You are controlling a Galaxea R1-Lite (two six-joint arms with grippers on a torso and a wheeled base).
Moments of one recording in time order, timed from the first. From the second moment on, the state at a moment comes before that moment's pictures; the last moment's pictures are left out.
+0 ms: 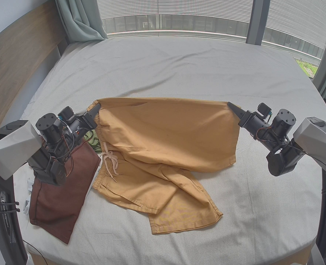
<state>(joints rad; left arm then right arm) -0.08 2.30 -1.00 -1.55 -0.33 -0.52 0.14 2.37 -1.14 -1.54 0.50 0.60</state>
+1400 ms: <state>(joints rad) -0.12 2.51 -1.29 -1.47 -0.32 -0.72 0.12 2.58 -1.41 -1.54 0.48 0.59</state>
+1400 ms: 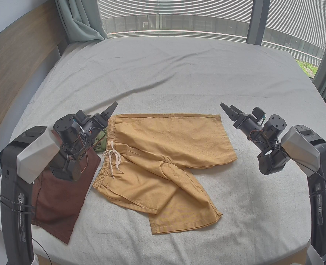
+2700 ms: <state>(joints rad) -0.10 2.02 -0.52 -1.55 -0.49 -0.59 0.27 2.08 -0.46 -1.54 0.46 0.52</state>
